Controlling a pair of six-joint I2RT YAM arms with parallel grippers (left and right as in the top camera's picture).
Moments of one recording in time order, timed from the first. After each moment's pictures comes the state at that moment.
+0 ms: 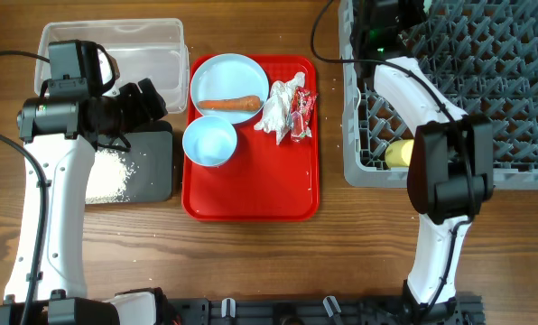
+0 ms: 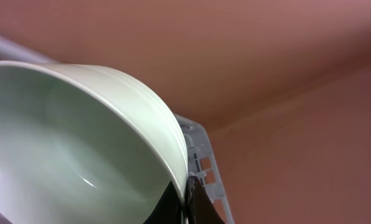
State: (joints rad) left arm 0.09 1.46 1.39 -1.02 0.15 -0.39; right arm 0.20 2.20 1.67 0.24 0.93 -0.81
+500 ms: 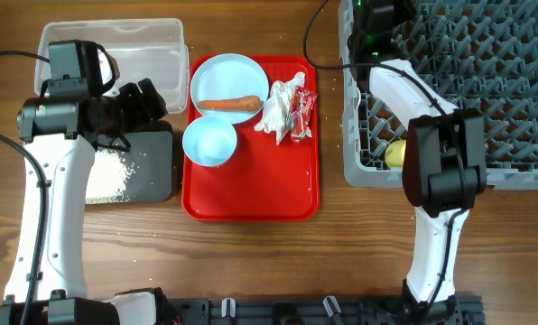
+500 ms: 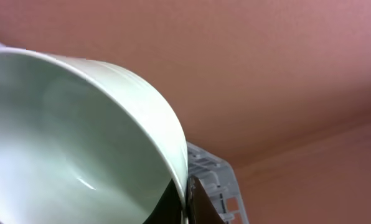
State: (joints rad) left arm 0.09 1.46 1.39 -1.02 0.15 -0.39; right arm 0.20 2.26 1.67 0.38 0.77 -0.84
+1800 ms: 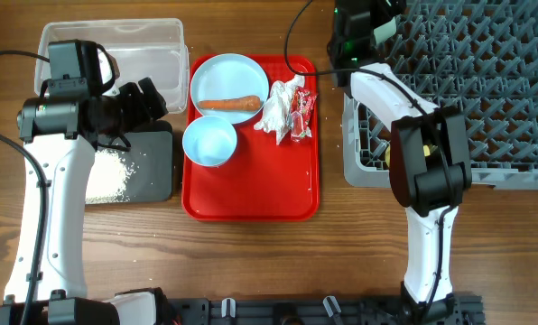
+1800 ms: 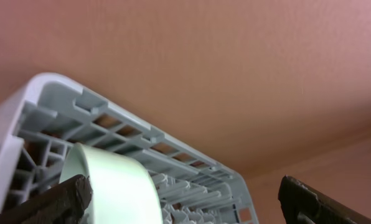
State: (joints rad) left arm 0.09 1.46 1.39 -1.02 0.15 -0.39; right arm 0.28 2.29 1.69 0.42 0.80 -0.83
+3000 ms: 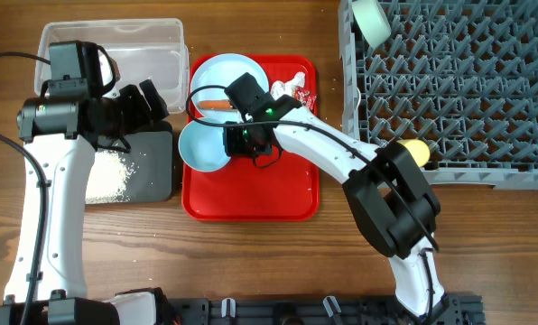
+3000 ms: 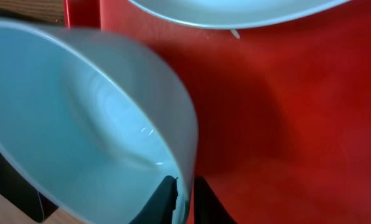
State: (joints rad) left arm 0.09 1.46 1.40 -1.04 0.15 -0.39; right arm 0.70 2.16 1.59 -0.61 -0.33 0.66
